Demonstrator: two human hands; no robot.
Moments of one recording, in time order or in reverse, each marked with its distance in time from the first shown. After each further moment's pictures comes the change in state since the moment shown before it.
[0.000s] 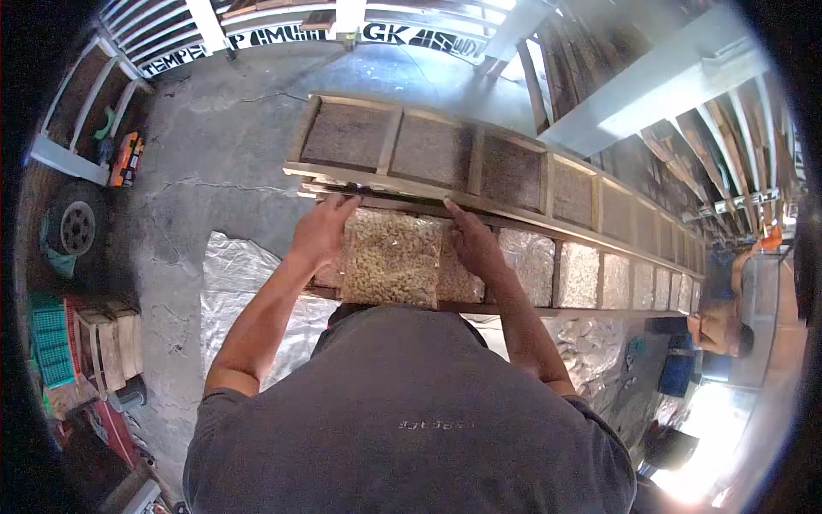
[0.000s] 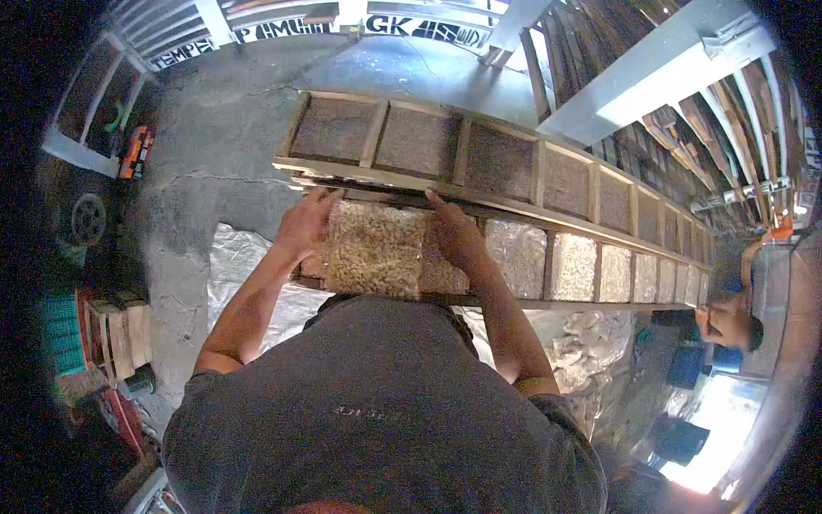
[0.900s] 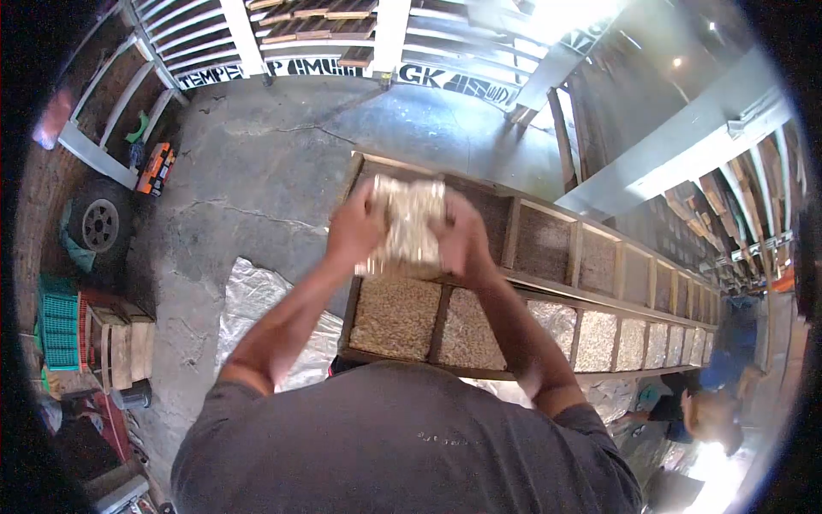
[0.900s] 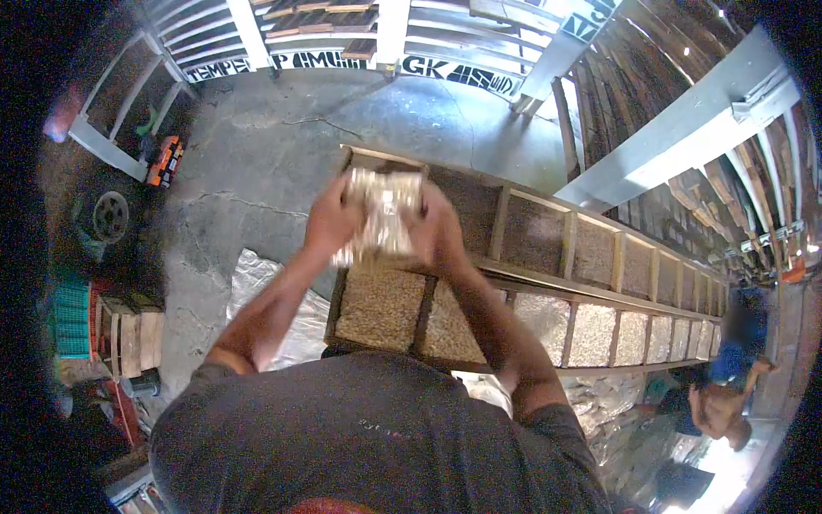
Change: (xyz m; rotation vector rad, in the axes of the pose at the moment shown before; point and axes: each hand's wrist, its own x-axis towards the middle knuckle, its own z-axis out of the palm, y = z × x) left_hand 0.108 -0.005 -0.073 -0.451 0.259 -0.432; right_hand 0.172 -0.113 0.001 0.489 0.033 0.067
